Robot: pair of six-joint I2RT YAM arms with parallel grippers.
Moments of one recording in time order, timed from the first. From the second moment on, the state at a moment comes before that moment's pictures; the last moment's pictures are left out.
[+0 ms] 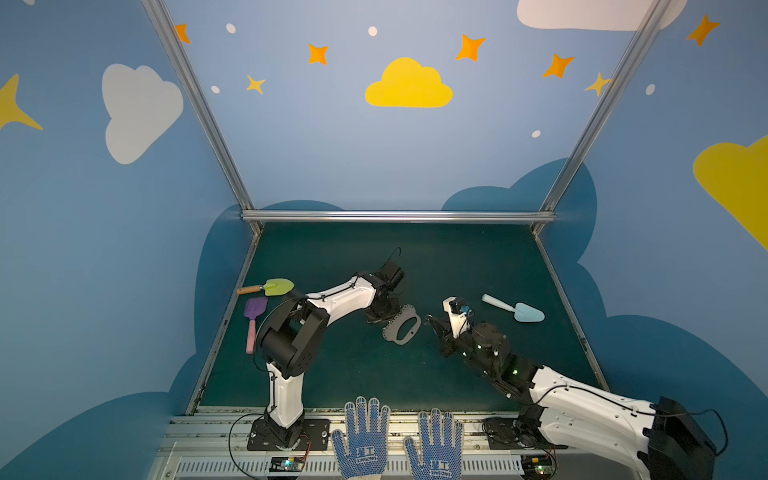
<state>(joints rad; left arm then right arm) -0.63 1.89 1.31 -0.69 0.10 -0.91 0.89 0.98 0.37 0.30 0.12 0.28</state>
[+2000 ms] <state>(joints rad) -0.58 1.82 1.04 -0.19 0.28 -1.18 0.82 1.57 0.52 0.61 -0.05 0.71</state>
